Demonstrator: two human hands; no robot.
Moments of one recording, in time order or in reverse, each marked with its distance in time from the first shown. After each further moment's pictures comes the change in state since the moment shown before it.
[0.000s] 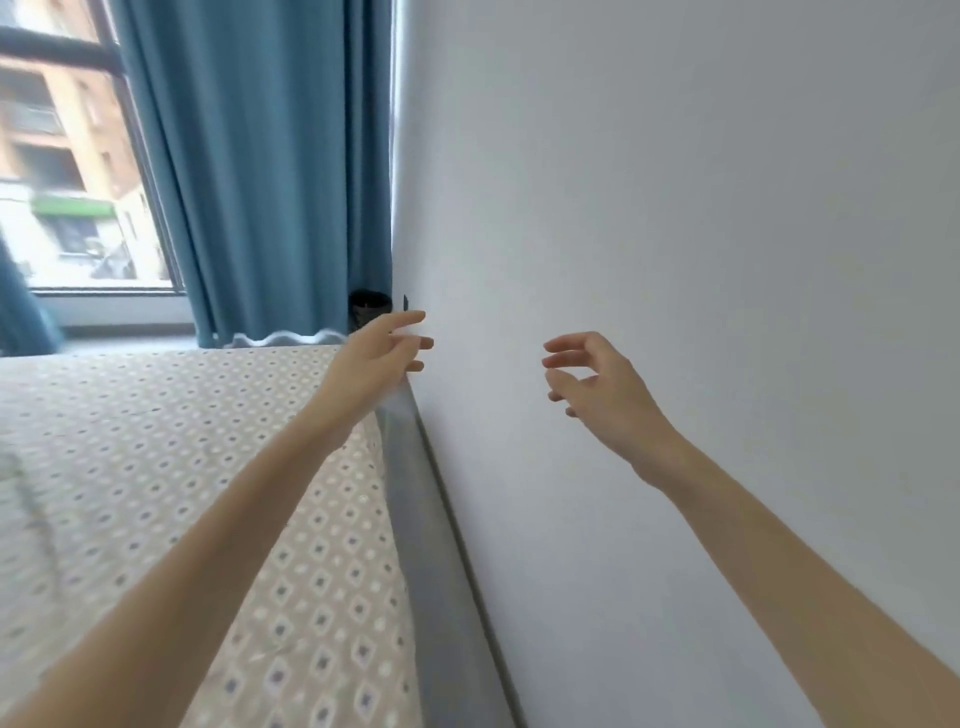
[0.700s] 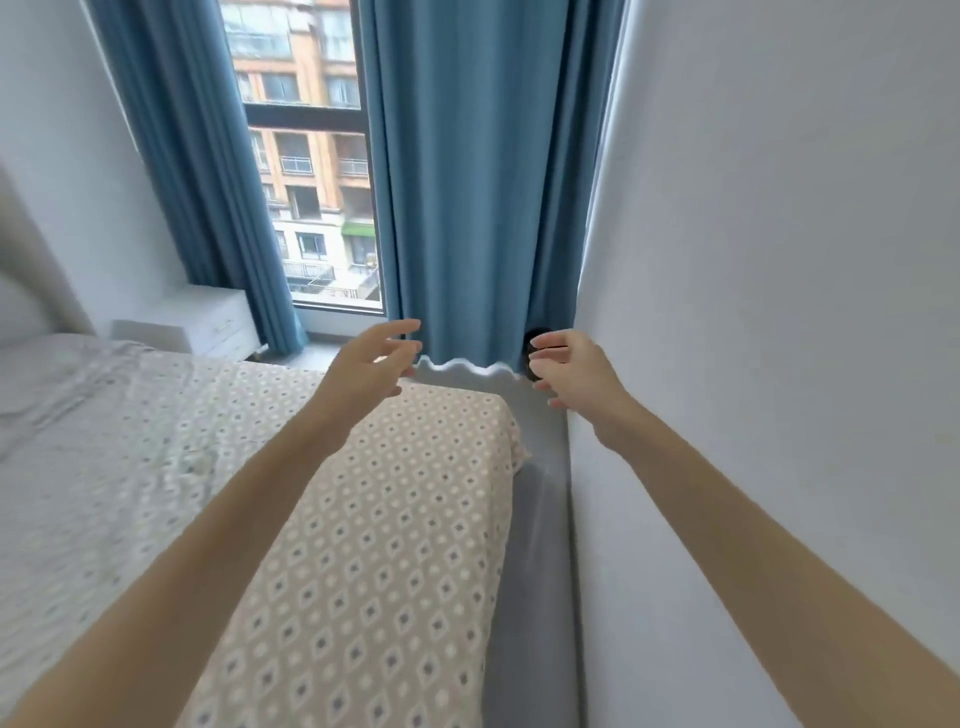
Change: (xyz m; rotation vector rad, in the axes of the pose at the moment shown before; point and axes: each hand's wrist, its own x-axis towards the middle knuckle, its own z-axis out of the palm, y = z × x) left_hand 0.232 -0.038 -0.057 0.158 0.449 -0.147; right_hand 0.371 0.025 0.140 0.257 -0.408 -0.086
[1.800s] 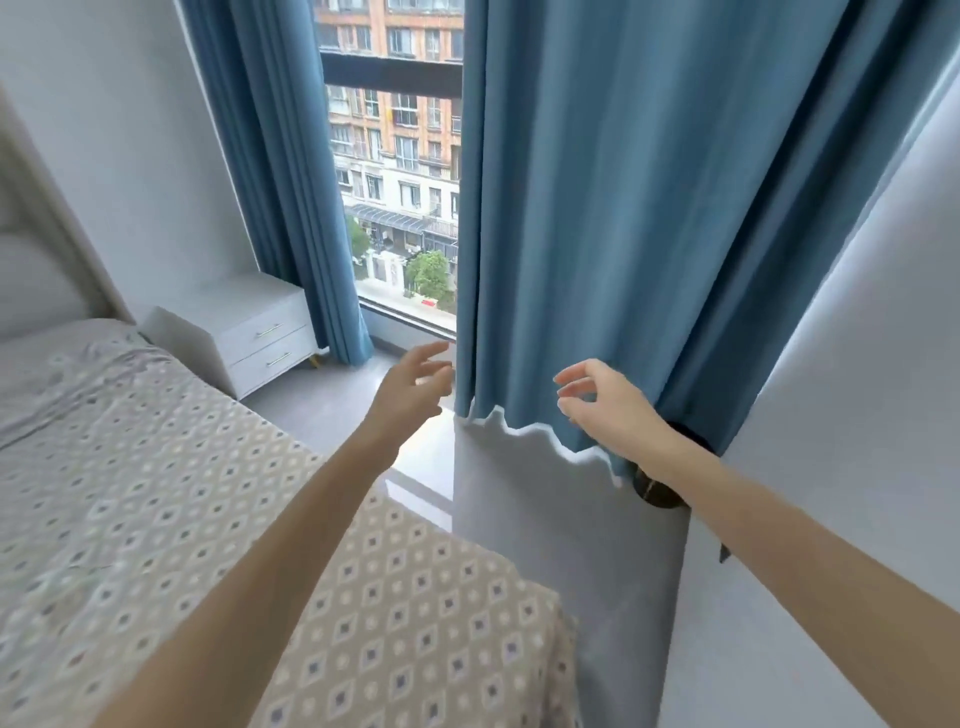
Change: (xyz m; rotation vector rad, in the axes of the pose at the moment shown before) left_hand 0.741 -0.153 0.099 -0.079 0.297 -0.230; right_hand 0.809 0.118 0.069 -0.289 -0.446 -0.107
